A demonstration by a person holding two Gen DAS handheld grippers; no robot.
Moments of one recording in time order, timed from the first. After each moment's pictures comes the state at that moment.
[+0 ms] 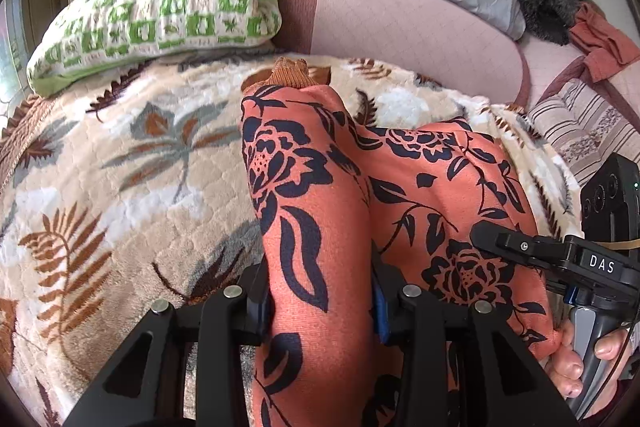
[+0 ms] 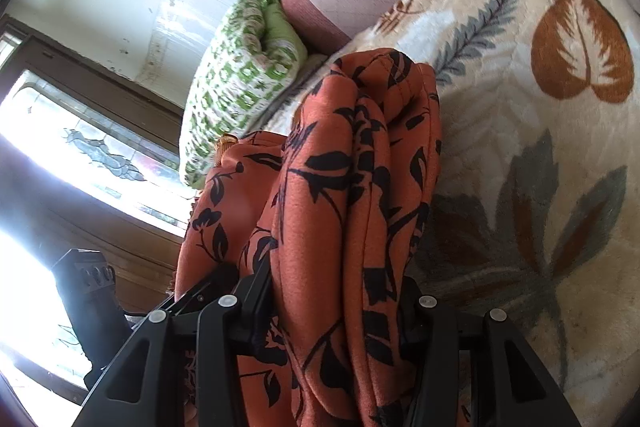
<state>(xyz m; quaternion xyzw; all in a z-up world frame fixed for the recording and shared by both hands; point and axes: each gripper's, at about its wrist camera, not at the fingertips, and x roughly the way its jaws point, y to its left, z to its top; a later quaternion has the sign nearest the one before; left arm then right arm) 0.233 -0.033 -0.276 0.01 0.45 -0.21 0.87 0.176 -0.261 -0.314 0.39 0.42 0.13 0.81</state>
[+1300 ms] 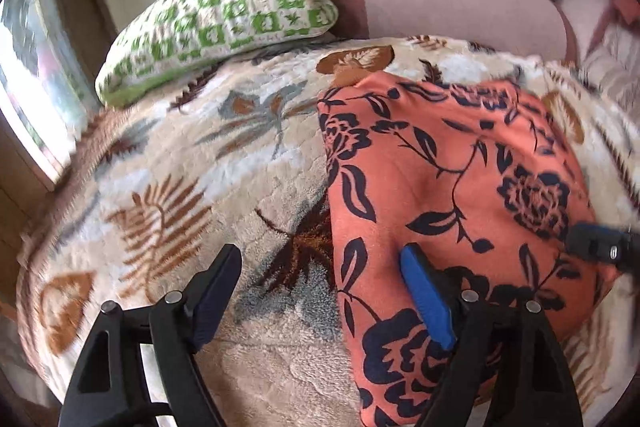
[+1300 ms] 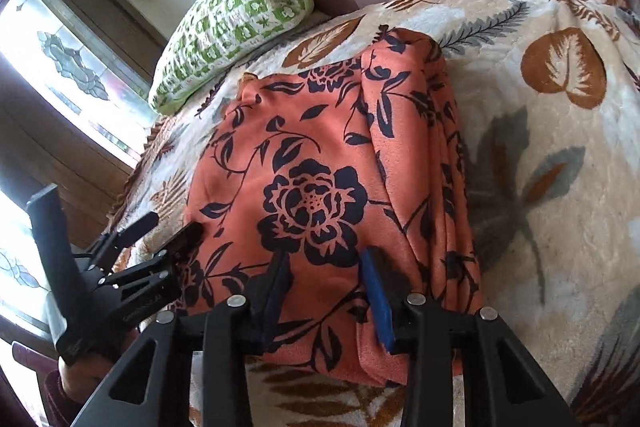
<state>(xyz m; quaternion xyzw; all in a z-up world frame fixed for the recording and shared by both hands) 0.190 0.006 -0.284 0.10 0.43 -0.10 0.89 0.133 -0.209 -0.289 0.24 0.46 0.09 0.85</state>
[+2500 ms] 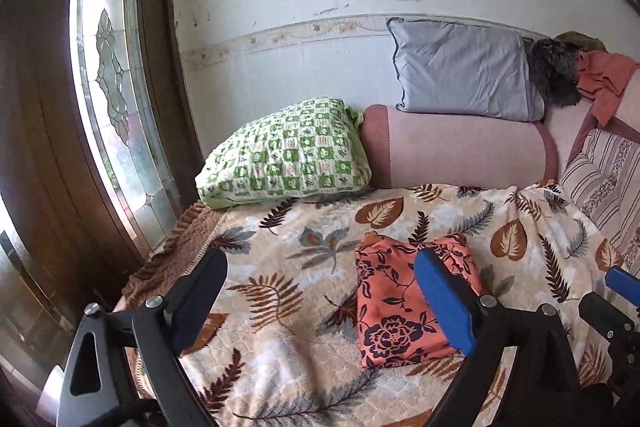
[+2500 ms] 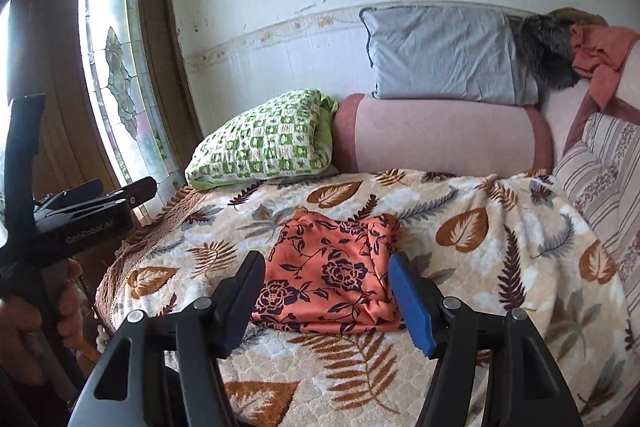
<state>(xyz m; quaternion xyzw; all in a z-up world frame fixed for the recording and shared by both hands) 0.031 0.047 -0.053 0.07 0.24 -0.05 0.97 -0.054 -0.138 -0.067 0.08 0.27 0.00 0.96</state>
